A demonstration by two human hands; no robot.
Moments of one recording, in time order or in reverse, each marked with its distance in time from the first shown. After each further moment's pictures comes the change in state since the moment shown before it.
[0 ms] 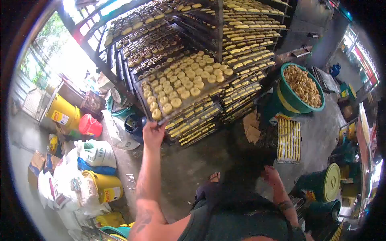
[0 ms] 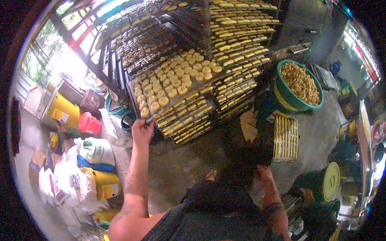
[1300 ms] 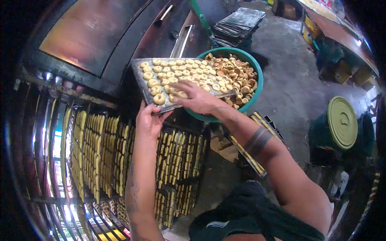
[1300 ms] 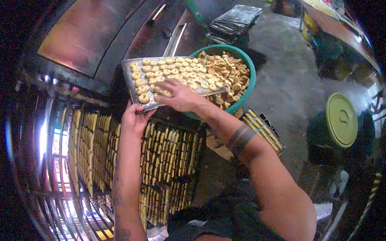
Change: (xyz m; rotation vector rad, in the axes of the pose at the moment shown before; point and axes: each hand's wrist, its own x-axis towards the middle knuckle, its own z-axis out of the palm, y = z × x) left_hand 0.225 -0.443 0.476 0.813 -0.529 -0.613; right_hand 0.296 -0.468 -0.174 -0.181 0.428 -0.721
